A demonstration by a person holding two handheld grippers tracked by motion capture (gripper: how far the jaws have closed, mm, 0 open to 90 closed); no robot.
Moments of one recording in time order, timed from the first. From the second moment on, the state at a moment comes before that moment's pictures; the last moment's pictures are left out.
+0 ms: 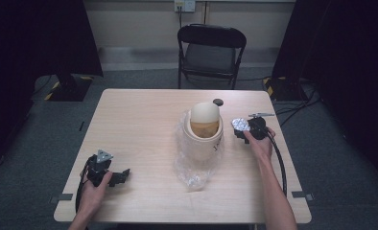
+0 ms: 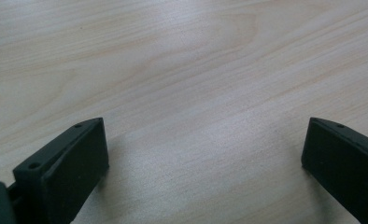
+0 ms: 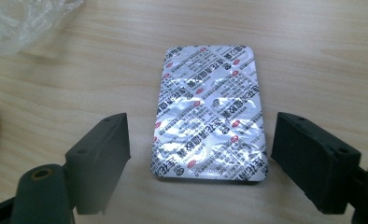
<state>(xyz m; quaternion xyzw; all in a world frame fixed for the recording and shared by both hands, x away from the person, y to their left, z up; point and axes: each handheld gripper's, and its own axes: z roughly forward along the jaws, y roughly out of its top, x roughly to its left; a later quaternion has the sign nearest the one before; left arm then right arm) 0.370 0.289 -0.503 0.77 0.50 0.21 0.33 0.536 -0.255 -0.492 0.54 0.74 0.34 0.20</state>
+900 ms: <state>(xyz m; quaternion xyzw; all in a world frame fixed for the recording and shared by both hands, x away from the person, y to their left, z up) 0.370 0.289 -0.503 0.77 0.50 0.21 0.33 0.525 -0.253 -0.485 0.55 0.74 0.32 0.23</state>
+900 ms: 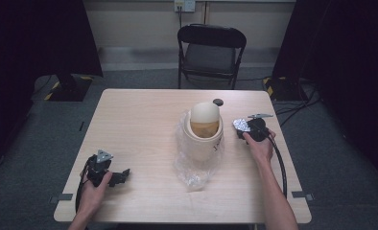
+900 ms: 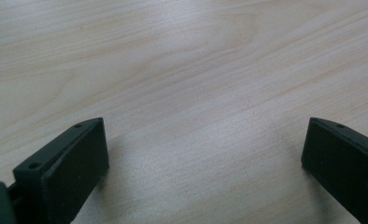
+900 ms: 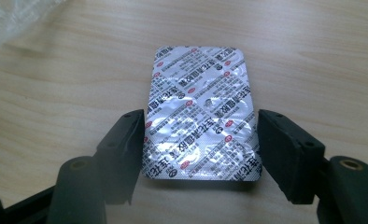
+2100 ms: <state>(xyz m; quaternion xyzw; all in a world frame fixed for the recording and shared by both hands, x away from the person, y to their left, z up) 0.370 0.289 -0.503 0.77 0.50 0.21 0.33 0.460 -0.269 -0.454 0.52 0.73 0.39 0.21</state>
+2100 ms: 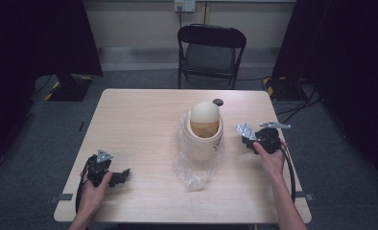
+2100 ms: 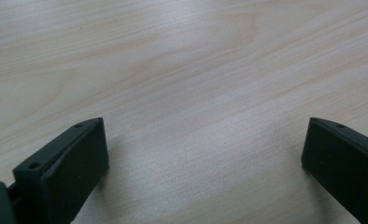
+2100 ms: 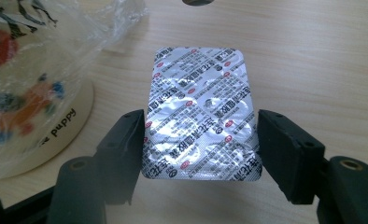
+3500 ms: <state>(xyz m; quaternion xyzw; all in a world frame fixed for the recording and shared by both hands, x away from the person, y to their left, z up) 0.370 0.289 -0.503 0.77 0.50 0.21 0.33 0.380 -0.242 -0.375 0.45 0.74 0.44 0.22</state>
